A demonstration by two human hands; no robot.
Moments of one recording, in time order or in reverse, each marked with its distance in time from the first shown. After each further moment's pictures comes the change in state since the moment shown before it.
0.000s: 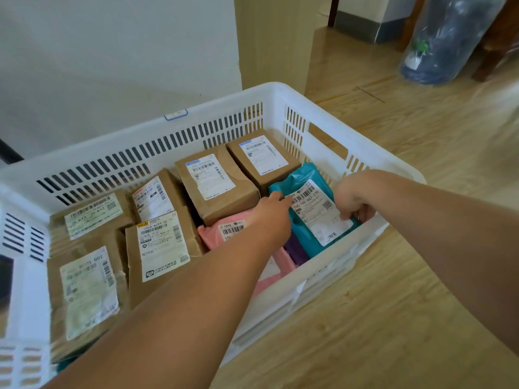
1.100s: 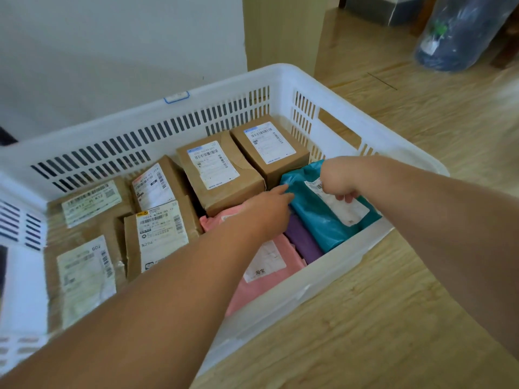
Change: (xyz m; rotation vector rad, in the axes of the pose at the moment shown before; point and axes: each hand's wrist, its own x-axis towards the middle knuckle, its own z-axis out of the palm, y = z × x) left_hand 0.008 -0.015 -0.002 0.138 -0.150 0.106; right_hand 0.042 -0.013 -0.007 0.119 0.205 -0.101
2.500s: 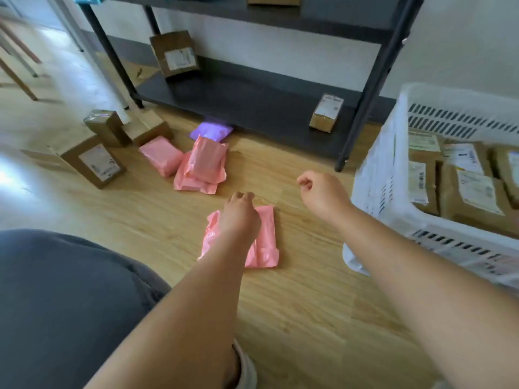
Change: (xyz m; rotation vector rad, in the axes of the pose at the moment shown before) left_hand -0.573 -0.189 0.148 -0.525 0.625 -1.245; right_hand -0.295 -0.475 0.161 0.360 0.268 -0.825
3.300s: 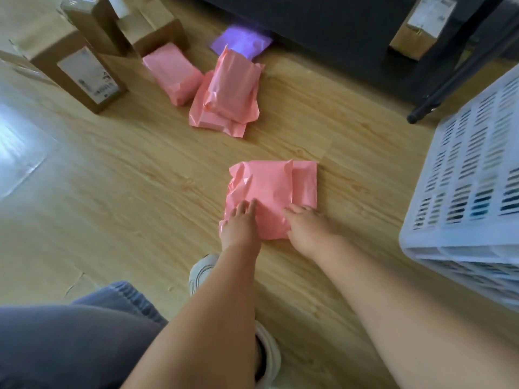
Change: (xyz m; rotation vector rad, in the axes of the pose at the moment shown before) left_hand -0.001 -0.150 0.103 0.156 -0.346 -0.244; right_hand 0.000 0.003 0.200 -0.510 -0.665 -0.240
